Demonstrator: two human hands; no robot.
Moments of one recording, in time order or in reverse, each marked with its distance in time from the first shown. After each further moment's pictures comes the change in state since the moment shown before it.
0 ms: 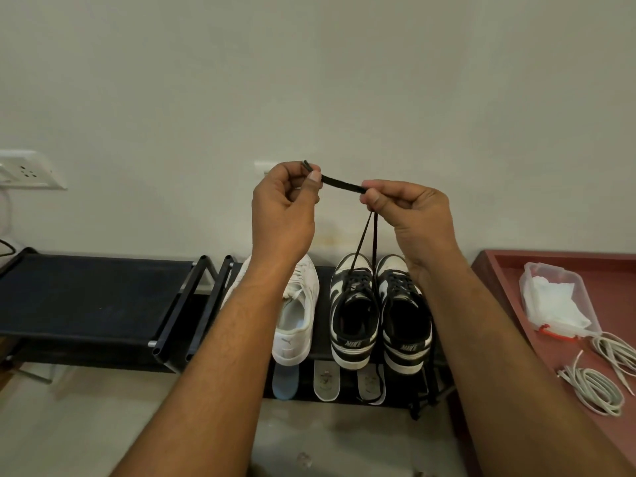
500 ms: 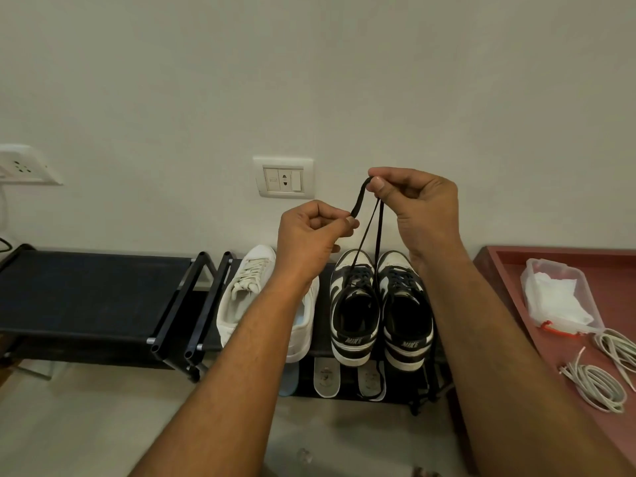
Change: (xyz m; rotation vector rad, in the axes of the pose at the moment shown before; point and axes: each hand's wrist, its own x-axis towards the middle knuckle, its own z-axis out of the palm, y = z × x) left_hand -0.019 -0.043 0.013 -0.019 -0.212 -0.238; right_hand 0.007 0.002 0.000 -0.068 0.058 -0.082
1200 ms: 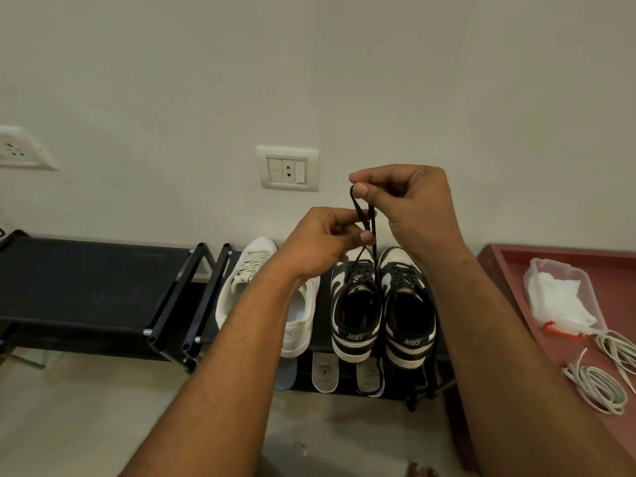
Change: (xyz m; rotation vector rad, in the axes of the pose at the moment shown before) left_hand 0.011 -0.006 -0.012 0.163 -0.402 -0.058; right_hand -0.001 -0.007 0.011 -0.272 -0.188 -0.063
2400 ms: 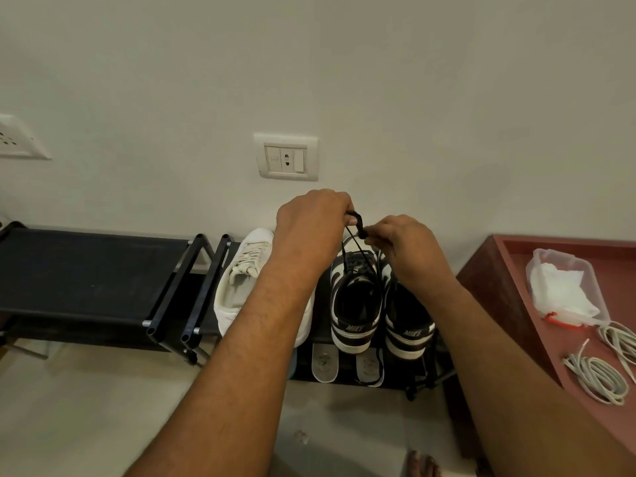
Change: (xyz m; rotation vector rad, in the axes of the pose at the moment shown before) left_hand 0.005 0.017 0.008 1.172 0.302 0.077; right_hand -0.025 0.105 -0.012 -0.843 -0.227 -0.224
